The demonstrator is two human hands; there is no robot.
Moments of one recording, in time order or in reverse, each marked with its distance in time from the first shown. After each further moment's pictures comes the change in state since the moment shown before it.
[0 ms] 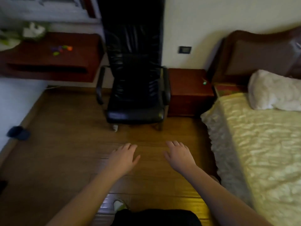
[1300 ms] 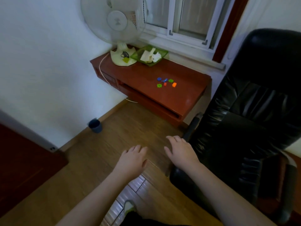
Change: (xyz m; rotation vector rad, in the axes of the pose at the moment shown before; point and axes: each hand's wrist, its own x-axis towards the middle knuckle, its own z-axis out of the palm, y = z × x) left_hand 0.137 -0.379 -0.194 -0.106 0.189 -0.540; right_hand 0.429 -0.407 -0.095 -0.134 -0.025 -0.619
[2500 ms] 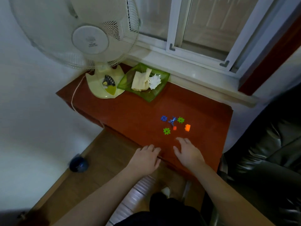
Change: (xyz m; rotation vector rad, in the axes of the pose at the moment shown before) left_hand 0.420 -0.153 -0.088 0.043 -0.071 0.310; right_hand 0.413 0.032 -0.033 0.155 -0.049 0.279
